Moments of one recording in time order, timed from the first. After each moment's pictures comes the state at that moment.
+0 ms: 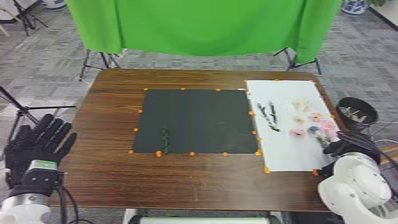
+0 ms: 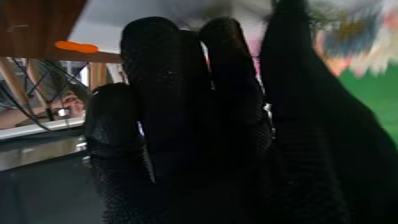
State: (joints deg) left arm 138.3 -47.9 -101.7 -126.4 -2.5 17.6 34.8; right arm -106.5 -51.3 85.0 -114.4 -126.2 3.6 63.1
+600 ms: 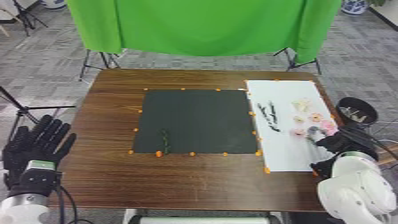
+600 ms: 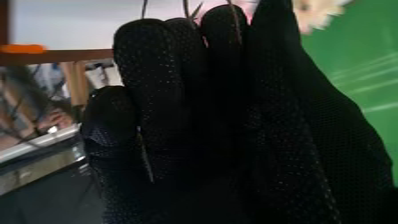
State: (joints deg) left arm 138.8 -47.5 -102.3 -126.3 -4.5 16.9 35.0; right arm -108.7 -49.8 85.1 -121.6 -122.2 10.4 61.6
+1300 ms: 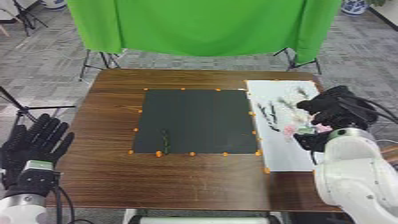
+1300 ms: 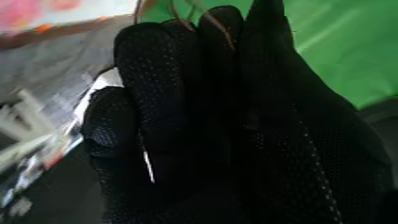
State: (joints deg) left arm 140.2 -46.1 -103.2 -126.7 -4.5 16.8 36.1; right arm -100.7 -47.2 79.4 -129.4 -113.8 22.5 52.4
